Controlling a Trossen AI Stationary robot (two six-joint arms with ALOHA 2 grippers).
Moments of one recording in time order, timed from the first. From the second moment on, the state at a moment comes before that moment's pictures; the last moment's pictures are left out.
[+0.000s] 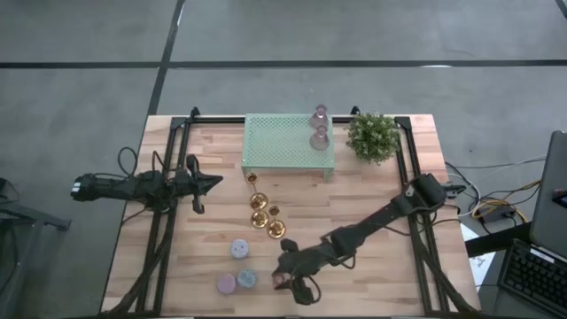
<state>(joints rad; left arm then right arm) -0.11 0.04 0.01 0.06 -0.35 0.03 0.48 2.02 1.32 0.18 0.00 0.44</state>
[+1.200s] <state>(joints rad) -0.11 0.04 0.01 0.06 -0.35 0.03 0.51 1.75 1.30 -0.23 0.35 0.44</state>
